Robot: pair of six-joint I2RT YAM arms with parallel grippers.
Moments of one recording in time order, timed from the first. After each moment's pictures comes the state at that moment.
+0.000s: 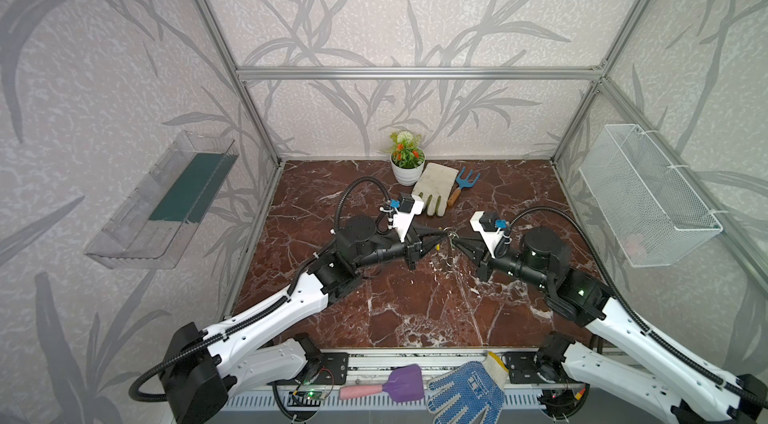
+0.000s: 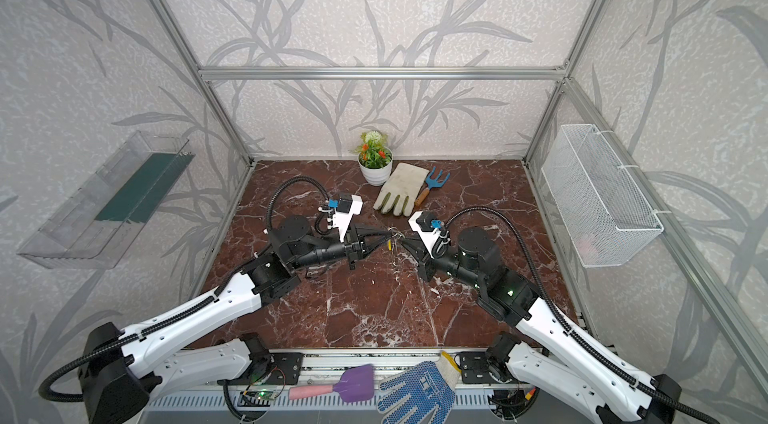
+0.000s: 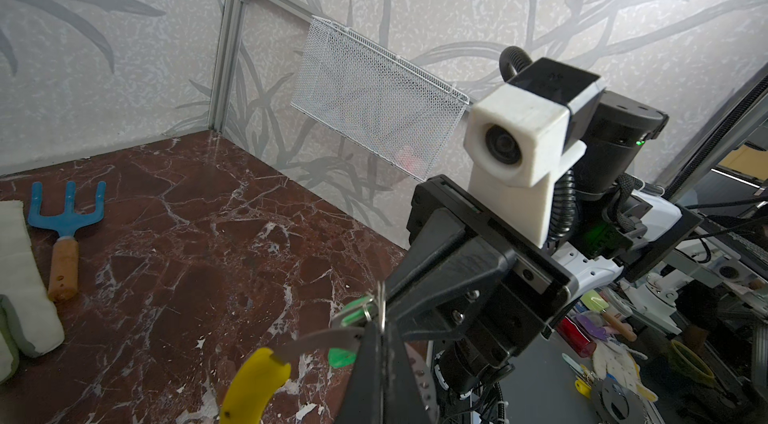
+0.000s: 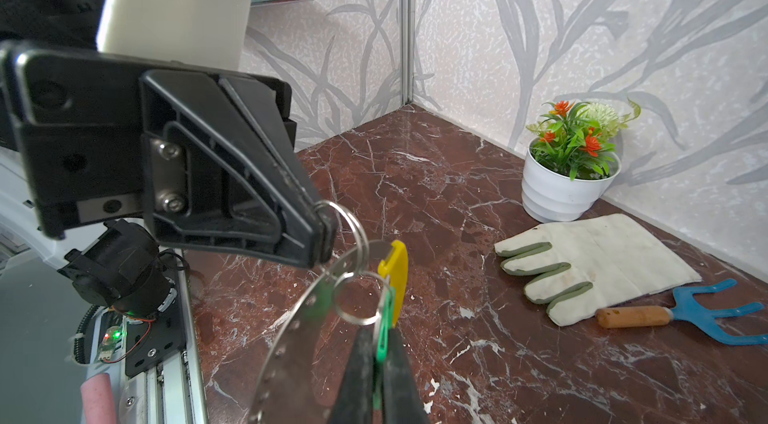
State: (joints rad) left arm -0.80 1.09 0.81 0.28 0.49 -0.42; right arm 0.75 0.81 0.79 -0.22 -0.22 0.02
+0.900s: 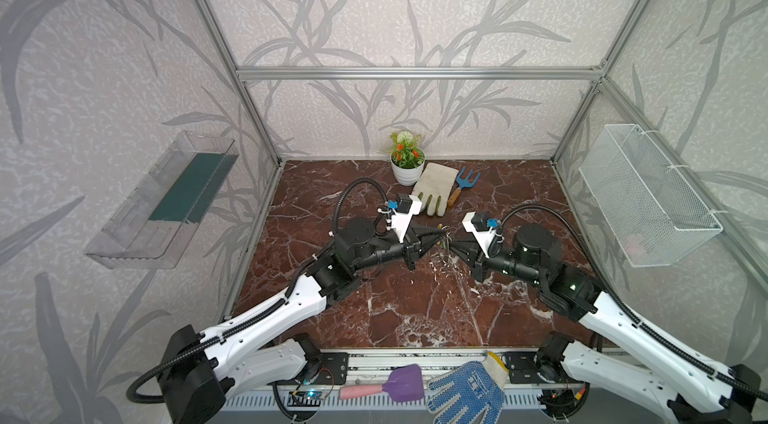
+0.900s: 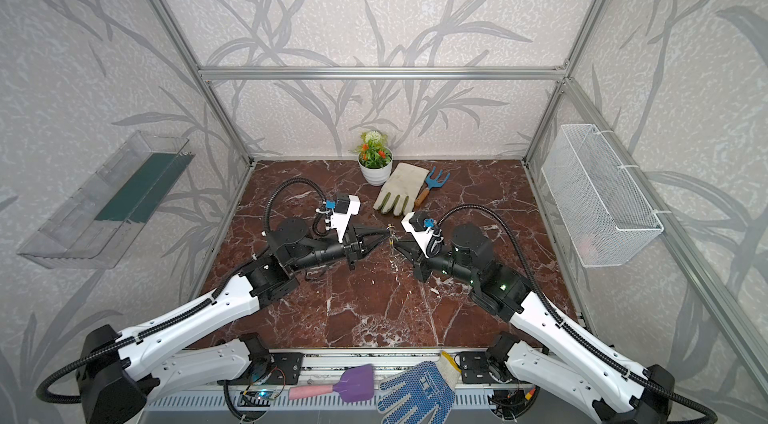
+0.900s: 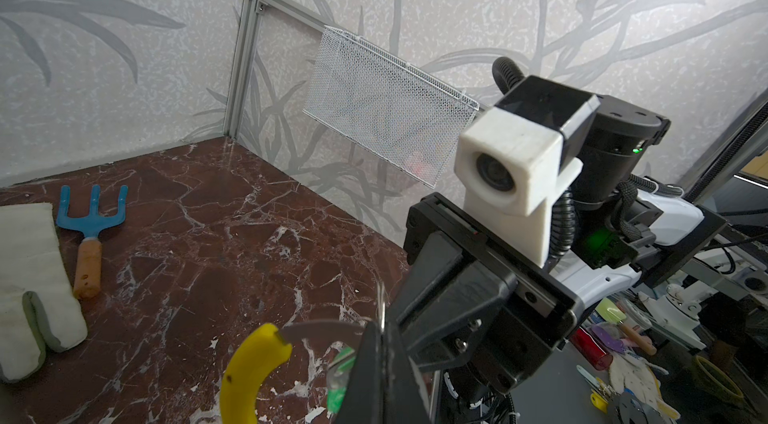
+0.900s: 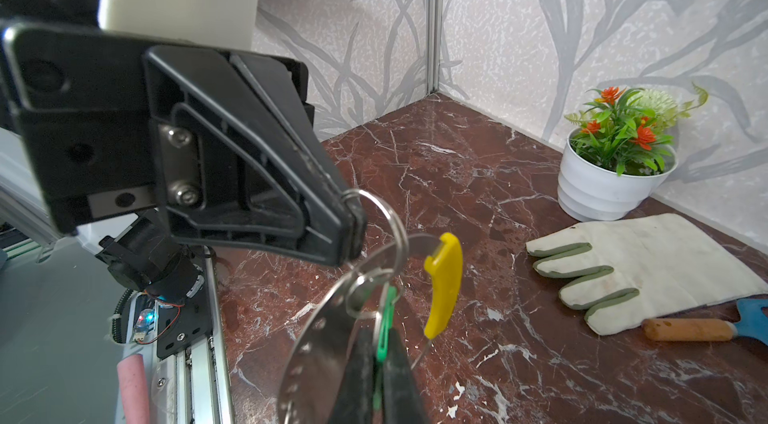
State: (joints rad) left arm -0.81 1.07 0.80 0.27 0.43 -0.41; right arm 0.76 0.85 0.79 -0.21 -0.30 0.03
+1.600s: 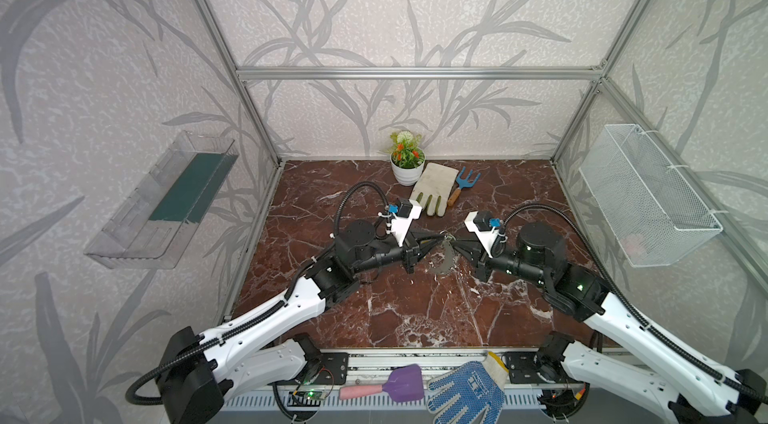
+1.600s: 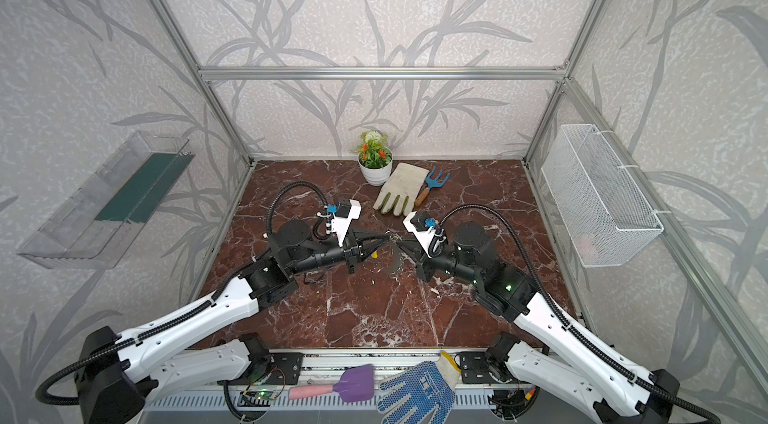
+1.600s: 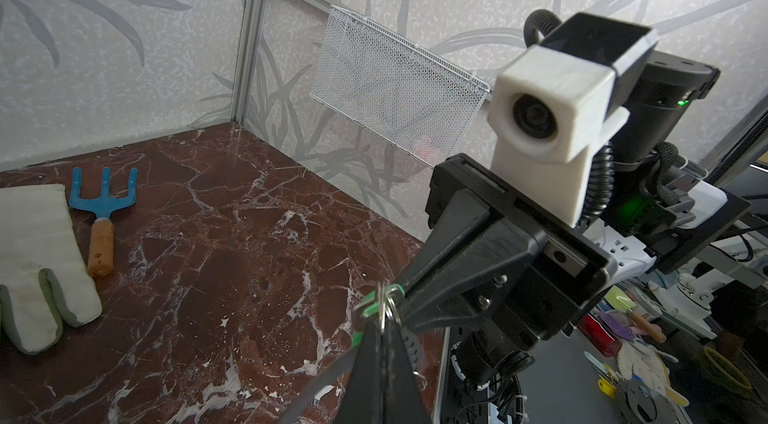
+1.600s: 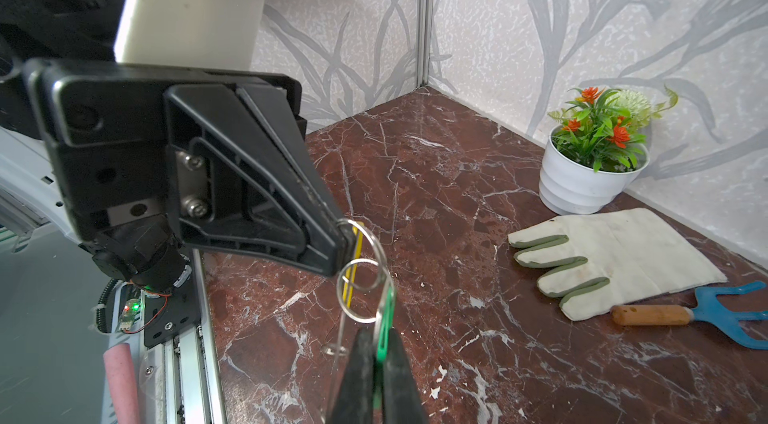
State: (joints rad) left arm -0.81 1.05 0.77 0.25 0.43 -0.38; right arm 0.76 0.84 0.83 -0.29 -0.26 -0.01
